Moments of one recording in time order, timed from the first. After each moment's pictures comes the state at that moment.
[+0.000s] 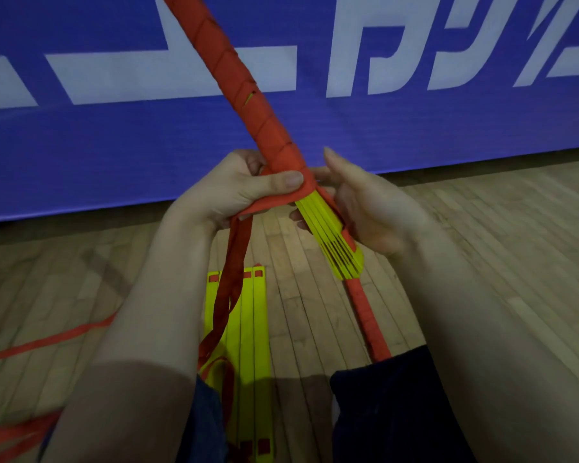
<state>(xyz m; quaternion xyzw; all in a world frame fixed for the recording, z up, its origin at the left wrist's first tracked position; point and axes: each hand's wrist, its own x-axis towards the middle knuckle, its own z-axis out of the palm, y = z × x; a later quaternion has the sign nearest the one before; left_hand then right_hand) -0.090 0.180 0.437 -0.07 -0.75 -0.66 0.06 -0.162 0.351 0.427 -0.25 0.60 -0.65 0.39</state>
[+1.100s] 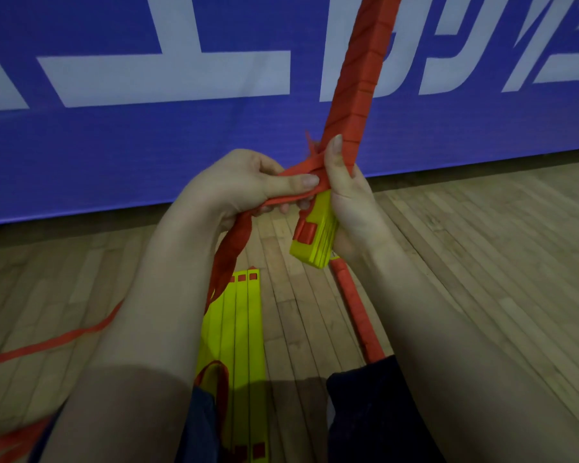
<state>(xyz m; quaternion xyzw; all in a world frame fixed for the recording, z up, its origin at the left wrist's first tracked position) -0.091 0.196 0.454 0.08 -0.82 -0.57 0.04 -0.143 0.321 0.422 -0.17 0.45 -0.86 0.20</state>
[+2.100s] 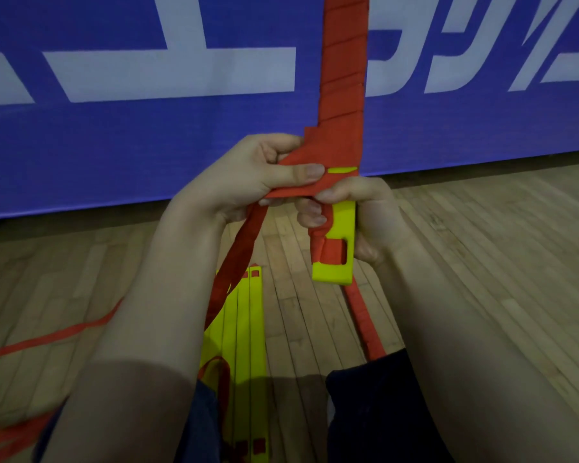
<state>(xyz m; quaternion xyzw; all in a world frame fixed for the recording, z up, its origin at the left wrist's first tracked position) -0.097 0.188 0.450 -0.07 -0.75 -0.66 0.03 -0.145 0.341 0.422 -0.30 0.36 -0.78 0.41</state>
